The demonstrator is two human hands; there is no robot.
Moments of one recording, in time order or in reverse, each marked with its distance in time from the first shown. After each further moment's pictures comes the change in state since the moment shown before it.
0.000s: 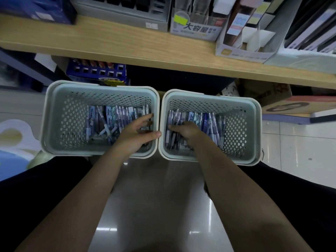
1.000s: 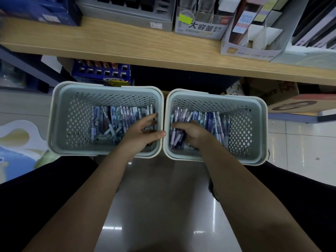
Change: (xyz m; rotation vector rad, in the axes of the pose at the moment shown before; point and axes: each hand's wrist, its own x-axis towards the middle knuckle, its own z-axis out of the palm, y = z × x) left_hand 0.001 -0.002 0.001 -0.017 -0.001 0.019; right_hand -0.004 0.000 -0.003 0.263 -0.180 0.021
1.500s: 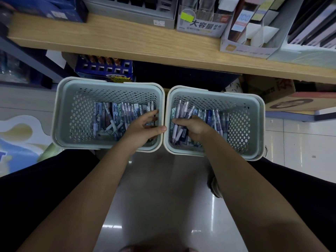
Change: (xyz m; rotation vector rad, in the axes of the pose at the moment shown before) left_hand -0.002 0.001 0.001 -0.011 0.003 -0.004; right_hand -0.031 -0.013 0.004 -0.069 -0.009 -0.064
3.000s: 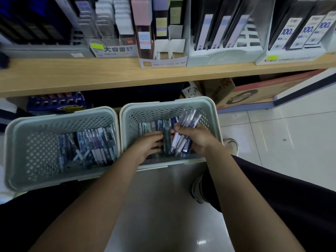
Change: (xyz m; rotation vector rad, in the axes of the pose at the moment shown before) left_hand 0.048 0.026 0.129 -0.110 -0.192 -0.256; right_hand -0.048 0.013 -0.114 0.312 0.134 -0.135
